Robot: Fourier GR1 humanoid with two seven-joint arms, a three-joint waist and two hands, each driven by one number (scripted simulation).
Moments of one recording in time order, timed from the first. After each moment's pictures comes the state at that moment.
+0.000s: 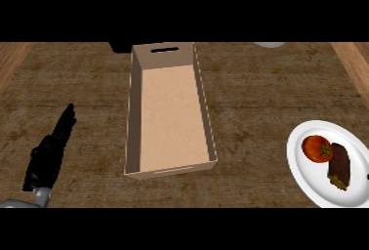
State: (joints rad) left arm -0.03 0.55 -0.30 -1.50 0.20 0.39 0.02; right arm 0.03 -0.97 0.11 -1.45 0.16 -0.16 0.35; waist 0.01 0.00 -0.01
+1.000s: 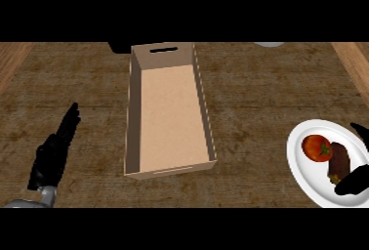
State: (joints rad) left arm -0.02 0.46 -0.24 -1.53 0.10 0.33 0.08; right arm -0.07 -0.81 0.22 -1.61 0.29 0.19 0.90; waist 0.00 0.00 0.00
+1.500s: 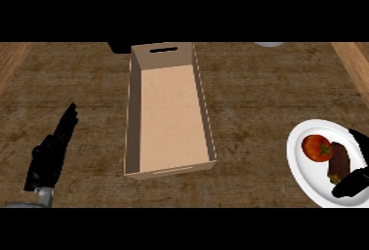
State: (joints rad) left arm 0.00 0.41 -0.16 -1.54 0.04 0.26 0.09; right arm -0.04 -0.70 0.15 -1.53 0.42 0.24 0.83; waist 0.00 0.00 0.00
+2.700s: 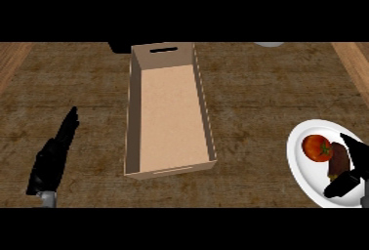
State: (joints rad) left arm 0.03 0.27 -0.04 -1.57 -0.12 0.14 0.09; right arm -0.04 -0.50 -0.01 -1.43 0.68 0.32 0.68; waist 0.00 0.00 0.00
